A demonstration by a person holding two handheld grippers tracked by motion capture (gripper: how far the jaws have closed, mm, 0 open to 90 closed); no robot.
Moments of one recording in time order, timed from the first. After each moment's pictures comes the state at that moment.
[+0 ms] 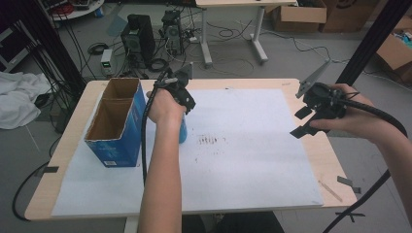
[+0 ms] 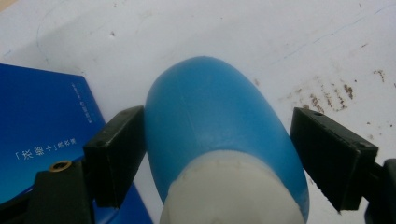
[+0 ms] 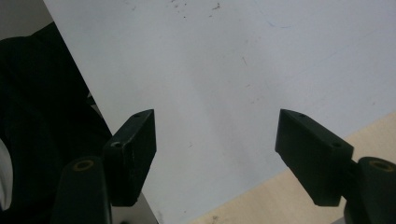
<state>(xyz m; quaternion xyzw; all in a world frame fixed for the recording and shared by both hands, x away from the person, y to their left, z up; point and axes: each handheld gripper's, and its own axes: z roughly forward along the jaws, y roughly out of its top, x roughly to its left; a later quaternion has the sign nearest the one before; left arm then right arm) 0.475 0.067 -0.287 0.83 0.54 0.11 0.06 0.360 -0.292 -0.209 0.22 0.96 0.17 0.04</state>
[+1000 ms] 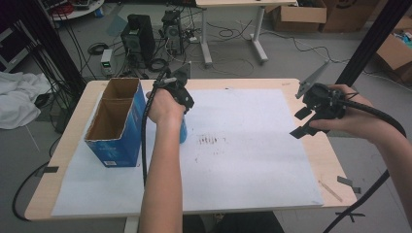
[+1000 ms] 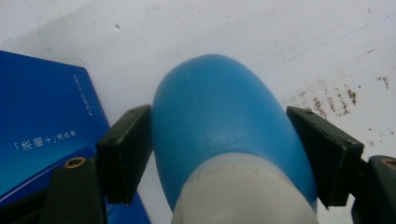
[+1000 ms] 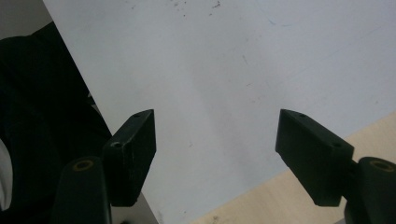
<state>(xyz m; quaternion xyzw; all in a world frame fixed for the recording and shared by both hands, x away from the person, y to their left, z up) 0.477 0.068 -0.288 0.82 0.57 0.11 0.06 0.362 -0.293 -0.212 0.22 0.96 0.17 0.04</state>
